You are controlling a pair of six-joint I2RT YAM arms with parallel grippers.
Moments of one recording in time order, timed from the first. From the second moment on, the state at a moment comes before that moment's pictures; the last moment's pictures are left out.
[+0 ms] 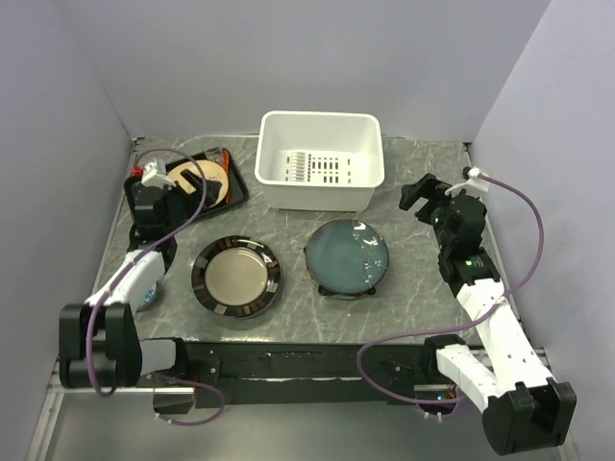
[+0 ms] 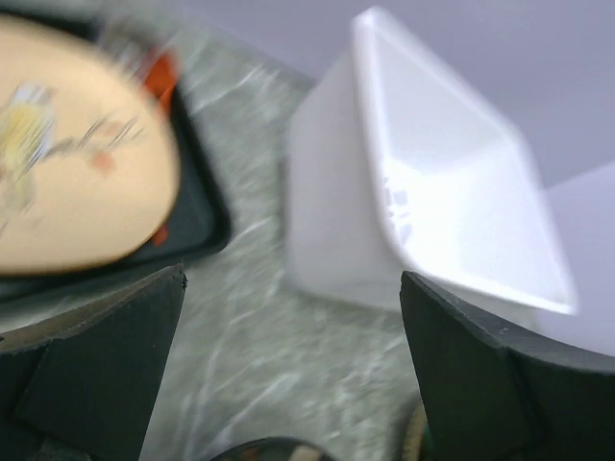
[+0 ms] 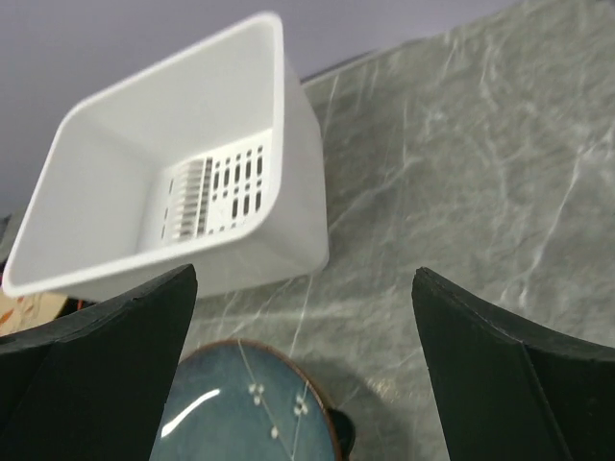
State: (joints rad) left arm 0.02 1.28 0.67 0.38 0.22 -0.63; right arm 0.12 0.88 0.75 -0.03 0.14 0.45
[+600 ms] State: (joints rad) left arm -0.16 1.18 0.77 0.37 0.35 -0.57; right arm 0.10 1.01 0.65 -0.12 -0.14 0.53
